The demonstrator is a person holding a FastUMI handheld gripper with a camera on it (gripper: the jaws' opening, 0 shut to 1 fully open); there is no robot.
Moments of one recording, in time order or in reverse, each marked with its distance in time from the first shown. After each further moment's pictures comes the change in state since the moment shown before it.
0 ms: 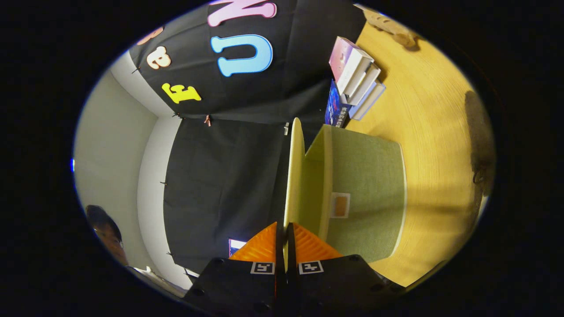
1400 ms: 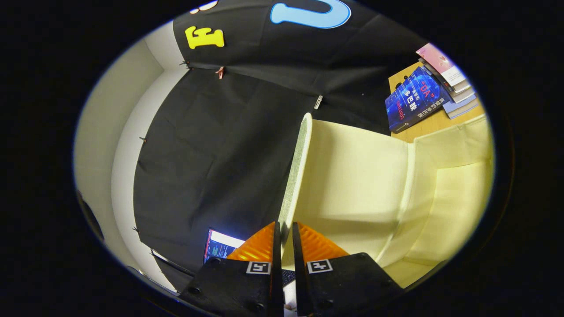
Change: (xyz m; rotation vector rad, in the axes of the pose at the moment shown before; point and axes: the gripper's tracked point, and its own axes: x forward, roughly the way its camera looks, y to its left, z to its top) arm 0.234 0.119 -0.103 -0.229 0.157 -0.047
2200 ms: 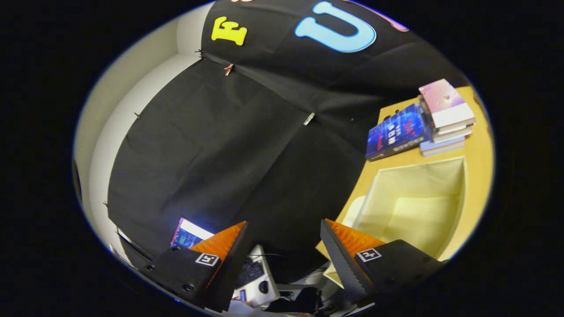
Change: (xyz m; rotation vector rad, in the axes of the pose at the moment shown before) arm -0.085 -0.028 0.028 -0.262 -0.098 -0.221
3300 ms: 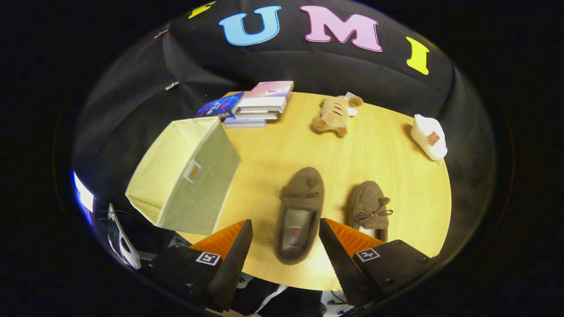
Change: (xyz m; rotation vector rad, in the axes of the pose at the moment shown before) arm -0.287 -0.279 -0.059 -0.232 0.202 -0.965
